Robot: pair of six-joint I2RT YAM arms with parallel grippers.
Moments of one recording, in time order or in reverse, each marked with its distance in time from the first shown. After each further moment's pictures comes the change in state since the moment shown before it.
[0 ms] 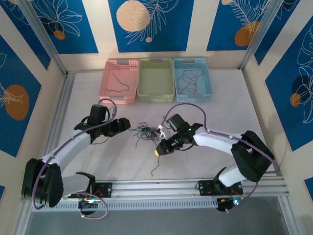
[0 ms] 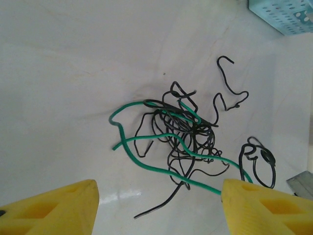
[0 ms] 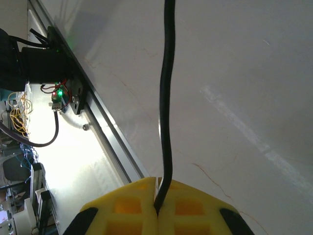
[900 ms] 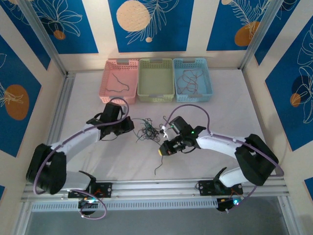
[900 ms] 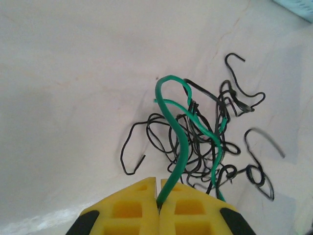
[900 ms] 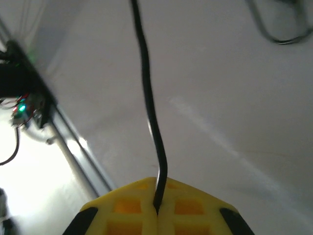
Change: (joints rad) left arm -0.137 0.101 0.109 -0.016 -0.180 -0.012; right arm -0.011 -0.080 -0.056 0.011 0.185 0.006
